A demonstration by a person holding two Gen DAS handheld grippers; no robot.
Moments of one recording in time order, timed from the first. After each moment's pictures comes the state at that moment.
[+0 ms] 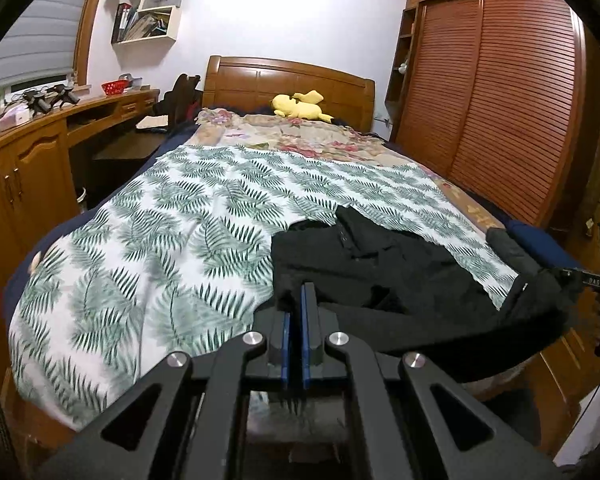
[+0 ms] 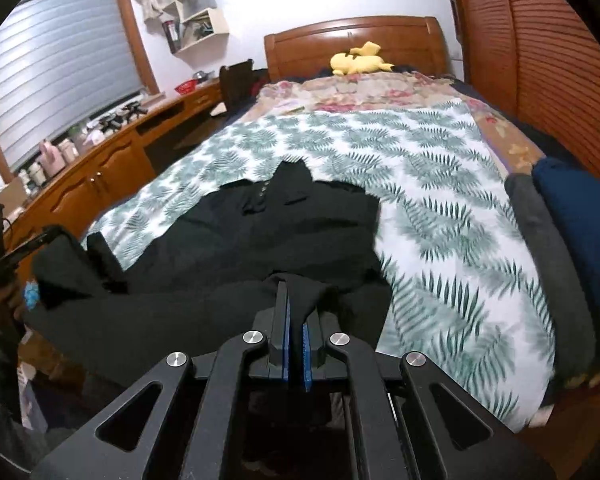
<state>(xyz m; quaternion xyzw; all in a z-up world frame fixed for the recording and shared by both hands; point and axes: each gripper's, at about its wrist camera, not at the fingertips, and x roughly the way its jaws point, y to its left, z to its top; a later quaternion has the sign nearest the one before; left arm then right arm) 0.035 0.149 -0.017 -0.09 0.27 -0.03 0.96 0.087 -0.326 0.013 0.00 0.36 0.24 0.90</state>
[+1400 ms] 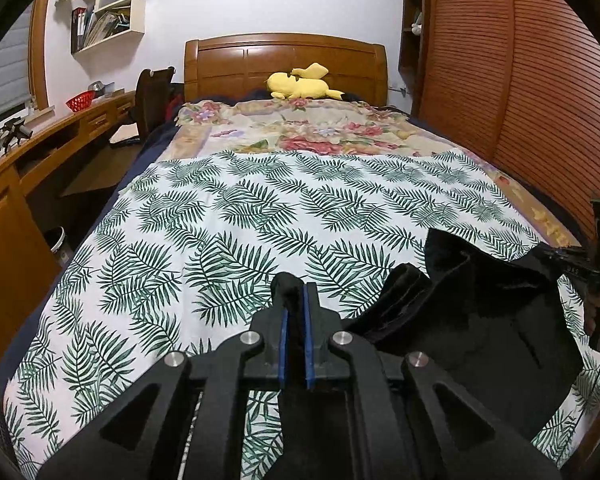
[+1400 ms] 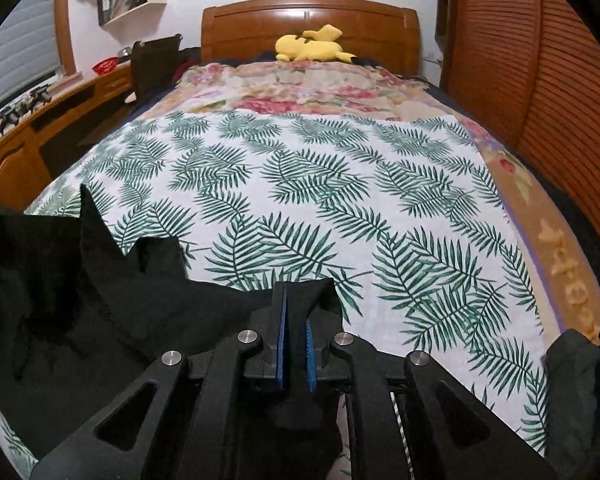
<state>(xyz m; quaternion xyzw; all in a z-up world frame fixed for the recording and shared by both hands) 0.354 0.144 -0.023 -0.03 0.32 -0.01 0.95 0.435 -0.250 -0.050 -0.07 0.38 0.13 0.91</state>
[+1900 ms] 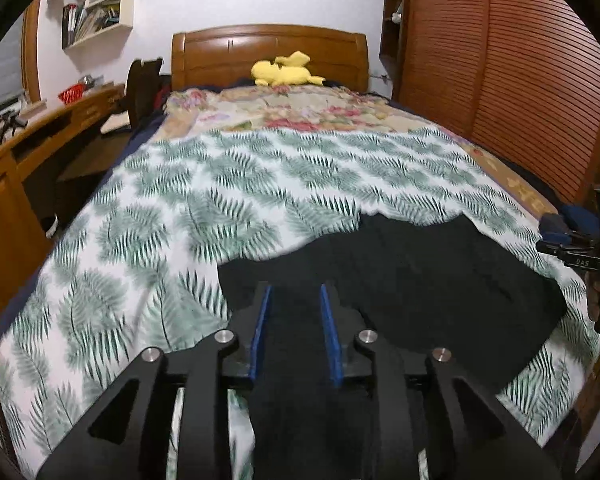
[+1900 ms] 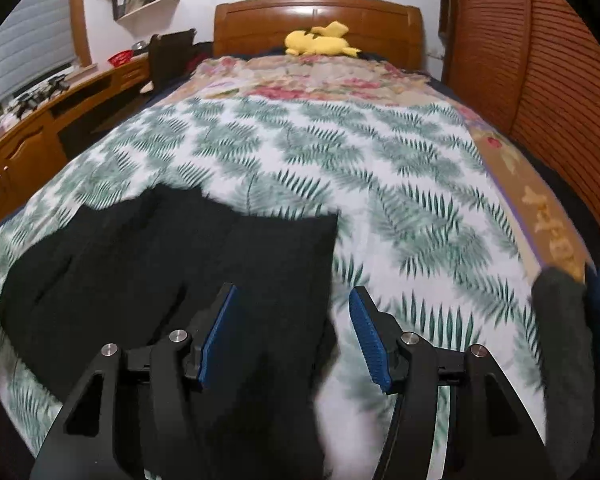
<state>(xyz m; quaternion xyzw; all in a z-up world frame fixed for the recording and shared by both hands) 0.265 0.130 -0.056 -0.02 0.34 -0.04 0.94 0.337 -0.282 -0.059 -0.07 0.39 0.15 0.91</state>
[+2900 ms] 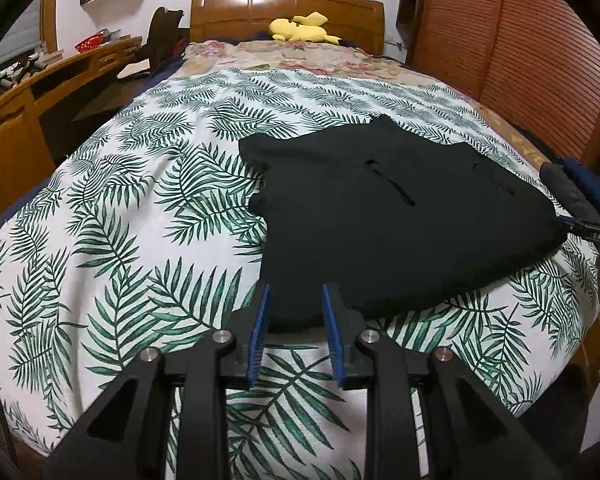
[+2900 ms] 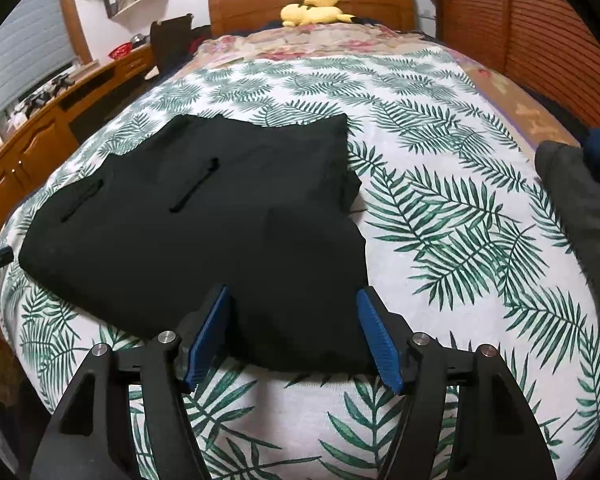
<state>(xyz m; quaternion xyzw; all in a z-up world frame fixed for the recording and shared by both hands) 0.166 0.140 -0.134 -0.05 0.40 -0.02 0.92 0.249 -0.298 -0.110 -0.02 0.43 0.15 0.89</state>
